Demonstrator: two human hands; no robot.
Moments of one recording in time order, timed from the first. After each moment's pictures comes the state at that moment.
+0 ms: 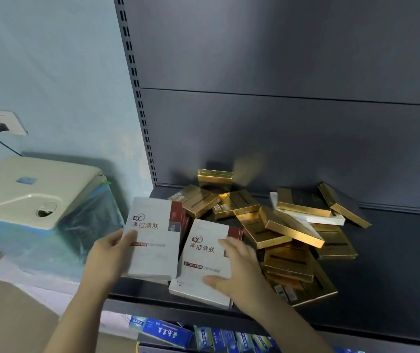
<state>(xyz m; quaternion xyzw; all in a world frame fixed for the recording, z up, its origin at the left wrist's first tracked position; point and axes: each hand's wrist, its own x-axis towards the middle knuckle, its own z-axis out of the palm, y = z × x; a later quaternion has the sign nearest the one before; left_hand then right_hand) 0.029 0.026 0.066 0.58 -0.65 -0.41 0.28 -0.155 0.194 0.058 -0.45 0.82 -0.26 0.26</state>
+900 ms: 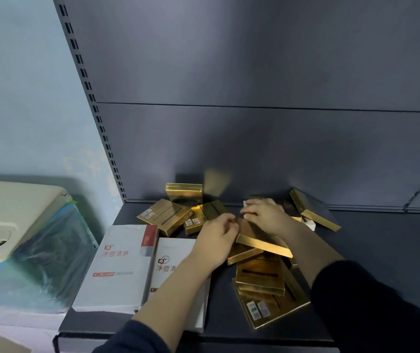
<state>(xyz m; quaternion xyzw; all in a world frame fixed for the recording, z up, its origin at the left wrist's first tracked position) -0.185 0.096 0.066 0.29 -0.84 -0.44 0.14 -0.356 0.162 0.078 -0.47 0.86 -0.10 0.16</state>
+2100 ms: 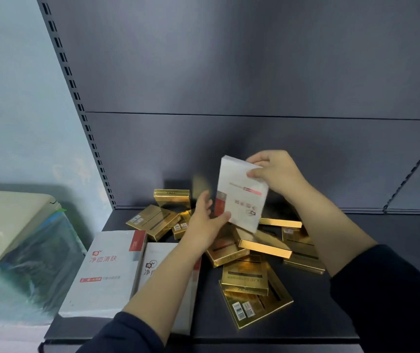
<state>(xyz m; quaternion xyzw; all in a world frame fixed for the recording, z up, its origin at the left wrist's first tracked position) -0.200 0.099 0.105 0.30 -0.71 -0.60 0.21 -0.355 0.182 0.196 -0.37 0.80 -0.46 0.11</state>
